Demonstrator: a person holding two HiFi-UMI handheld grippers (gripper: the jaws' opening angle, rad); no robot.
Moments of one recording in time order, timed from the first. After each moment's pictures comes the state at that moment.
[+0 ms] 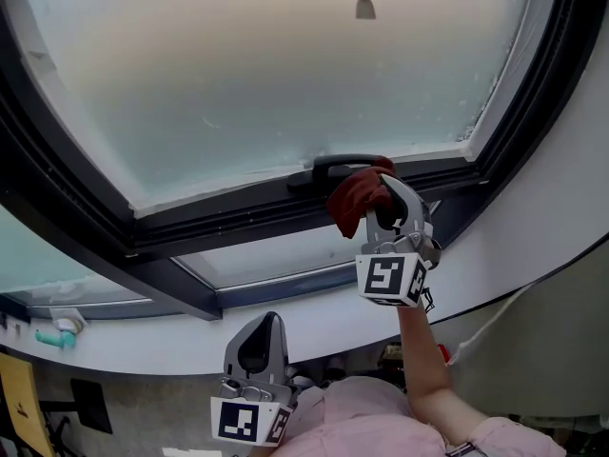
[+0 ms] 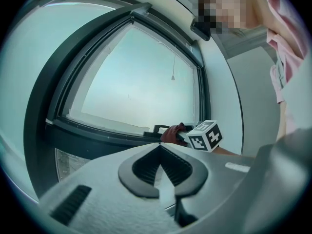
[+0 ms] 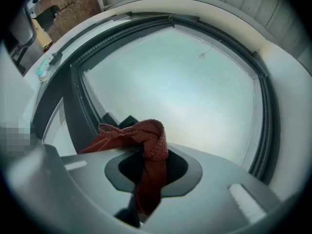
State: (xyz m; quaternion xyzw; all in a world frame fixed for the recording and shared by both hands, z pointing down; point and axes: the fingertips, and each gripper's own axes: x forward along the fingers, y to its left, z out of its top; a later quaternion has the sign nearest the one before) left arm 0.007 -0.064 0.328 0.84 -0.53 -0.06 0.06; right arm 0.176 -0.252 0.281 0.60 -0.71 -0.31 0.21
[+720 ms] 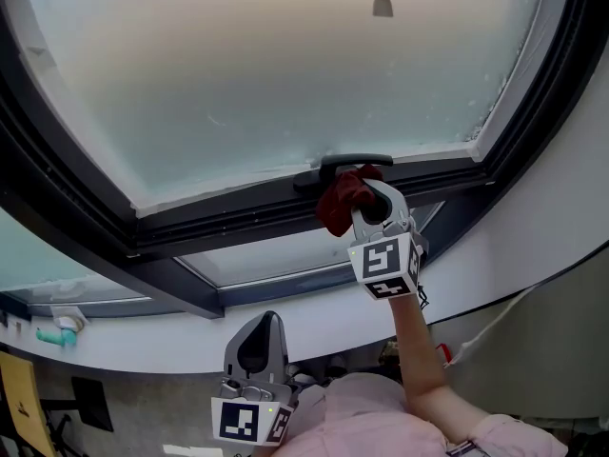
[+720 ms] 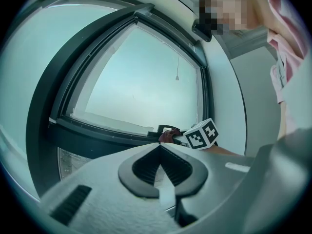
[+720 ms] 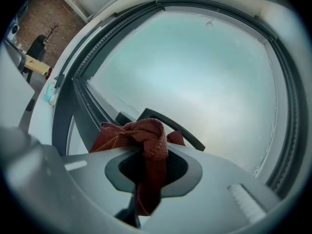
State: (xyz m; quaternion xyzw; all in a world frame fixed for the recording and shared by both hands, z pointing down) left arm -0.007 -0.072 0.331 0.84 -0.54 -0.06 0.07; right arm 0.140 -0.277 0.321 0.55 -0.79 -0.19 0.22
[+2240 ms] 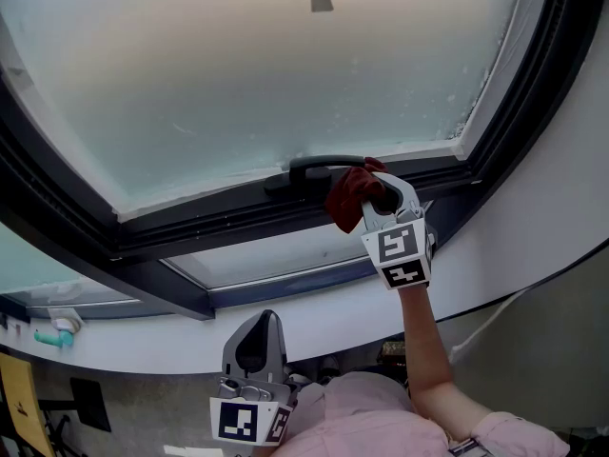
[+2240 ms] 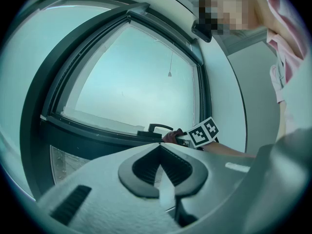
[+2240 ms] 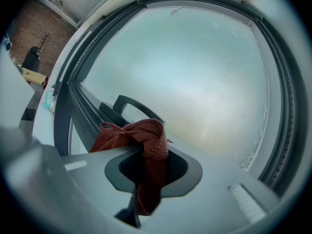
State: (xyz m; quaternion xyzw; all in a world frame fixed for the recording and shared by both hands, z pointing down) left arm 0.041 -0.076 0.329 0.84 -0.54 -0.06 0.06; right arm 0.210 -0.290 0.322 0.55 -0.80 -0.14 0.20
